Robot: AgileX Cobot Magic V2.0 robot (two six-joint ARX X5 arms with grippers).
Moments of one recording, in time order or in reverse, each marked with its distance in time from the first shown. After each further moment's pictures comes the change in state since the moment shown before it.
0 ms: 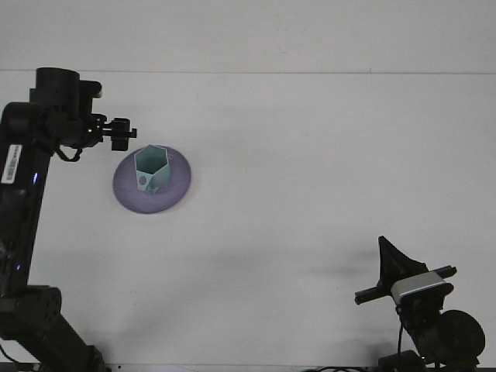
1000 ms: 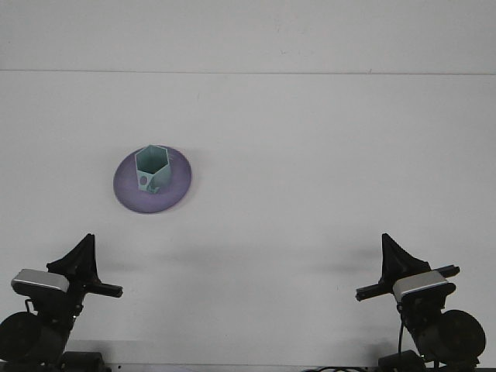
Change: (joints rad) left arm 0.000 -1.595 -1.622 0.892 -0.023 0.007; right arm 0.000 0.005 -0.003 0.031 0.029 -0.001
